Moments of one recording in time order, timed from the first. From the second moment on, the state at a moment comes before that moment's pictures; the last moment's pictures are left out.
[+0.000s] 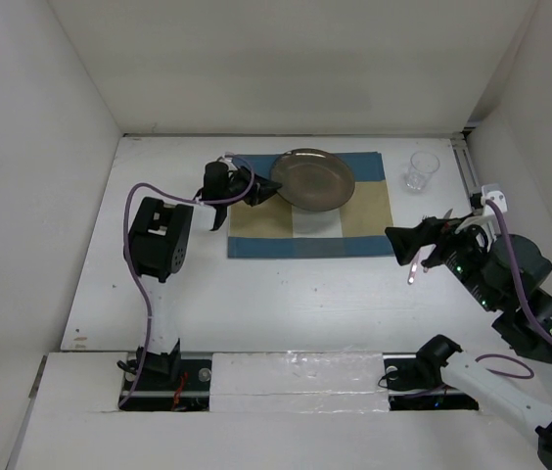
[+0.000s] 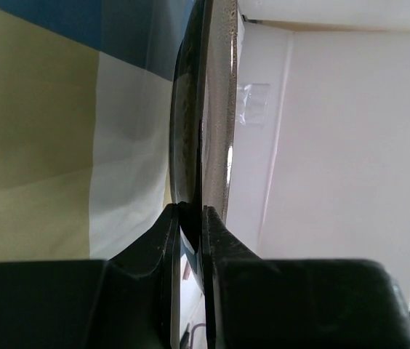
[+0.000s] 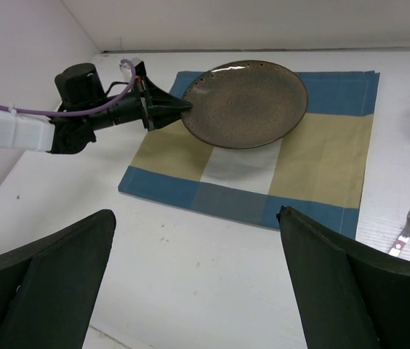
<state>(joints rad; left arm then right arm) -0.28 2.08 1.15 0.63 0.58 -1.36 0.62 0.58 1.11 -0.66 0.22 0.33</state>
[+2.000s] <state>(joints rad) -0.30 2.07 0.96 0.81 0.51 -1.37 0.62 0.60 1.10 -0.65 0.20 0.31</state>
